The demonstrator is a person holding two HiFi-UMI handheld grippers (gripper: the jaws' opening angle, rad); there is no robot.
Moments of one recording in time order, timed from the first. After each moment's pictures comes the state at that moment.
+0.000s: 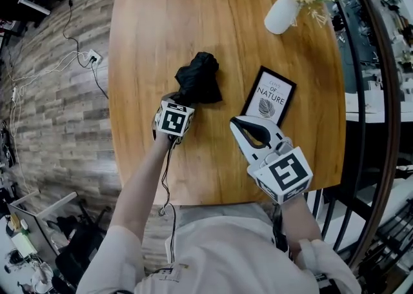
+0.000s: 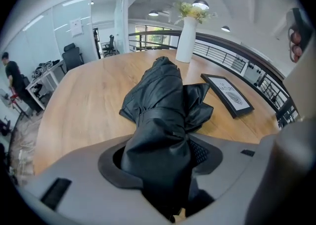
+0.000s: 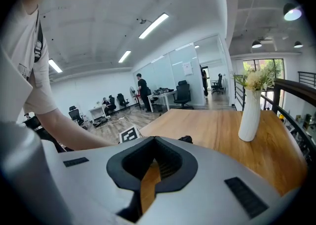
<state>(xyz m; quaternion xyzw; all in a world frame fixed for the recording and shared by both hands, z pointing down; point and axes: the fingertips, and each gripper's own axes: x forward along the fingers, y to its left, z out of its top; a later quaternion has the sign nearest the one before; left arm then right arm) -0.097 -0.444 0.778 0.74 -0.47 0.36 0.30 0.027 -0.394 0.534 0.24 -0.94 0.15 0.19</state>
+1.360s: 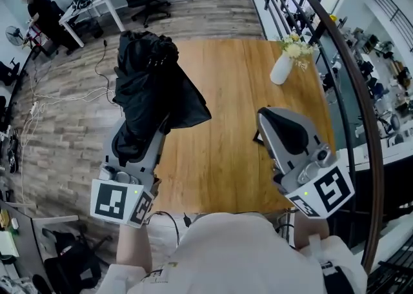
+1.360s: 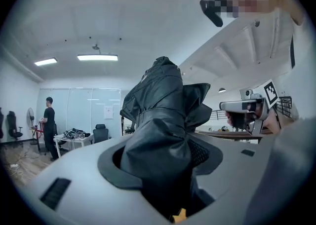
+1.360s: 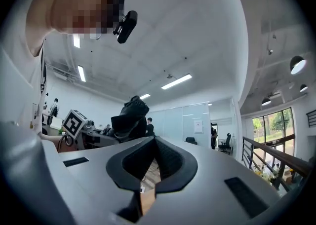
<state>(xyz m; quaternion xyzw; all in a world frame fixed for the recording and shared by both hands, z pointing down) -0.212 -0.235 0.239 0.76 -0.65 0.03 -0.04 -0.019 -0.273 0.198 0.24 -0.97 -0.08 -0.03</state>
